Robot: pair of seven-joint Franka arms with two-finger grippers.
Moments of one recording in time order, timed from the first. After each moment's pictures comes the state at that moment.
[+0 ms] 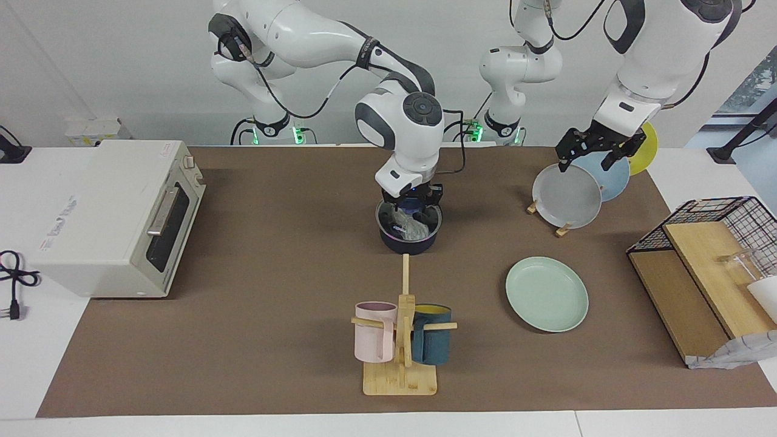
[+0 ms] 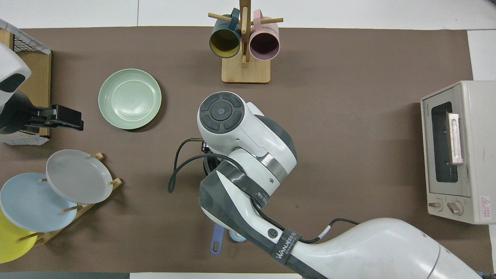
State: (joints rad) left arm -0.07 -0.04 -0.06 -1.65 -0.02 1.58 -0.09; right arm 0.24 0.52 0.57 -1.46 -0.18 1.83 0.93
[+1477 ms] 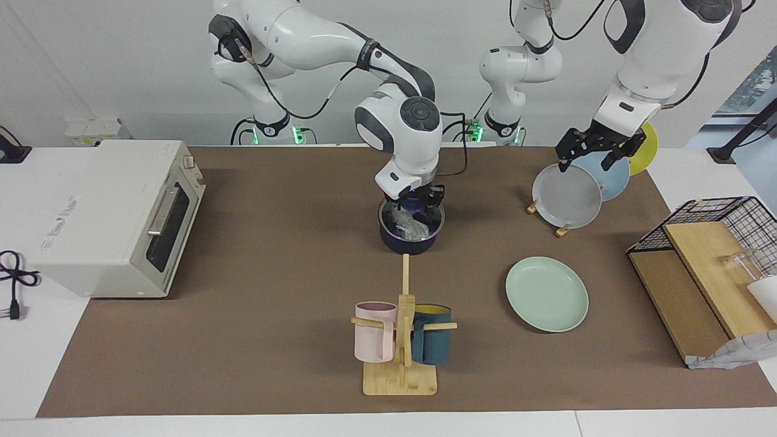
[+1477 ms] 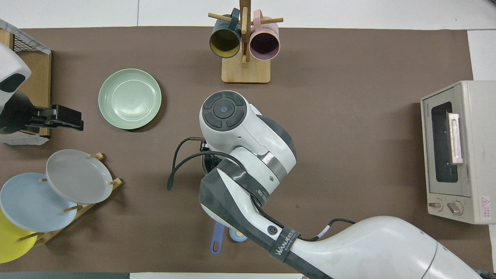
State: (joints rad) left arm -0.07 -0.04 -0.06 -1.65 -0.02 1.58 -0.09; right arm 0.24 0.52 0.57 -1.47 -0.16 1.85 0.95
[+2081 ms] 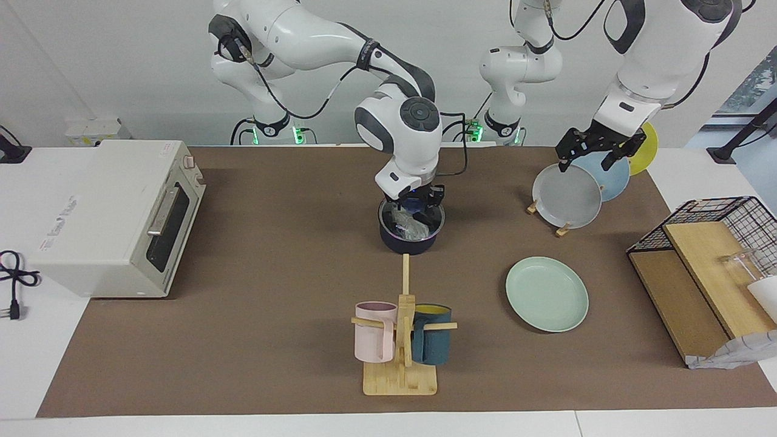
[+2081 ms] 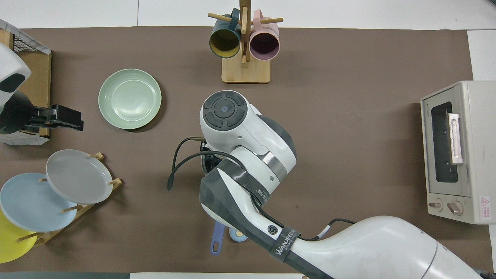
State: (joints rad) left arm -0.07 -0.04 -0.06 -1.65 -0.02 1.58 -0.09; right arm 0.24 0.52 0.57 -1.47 -0.15 1.85 0.95
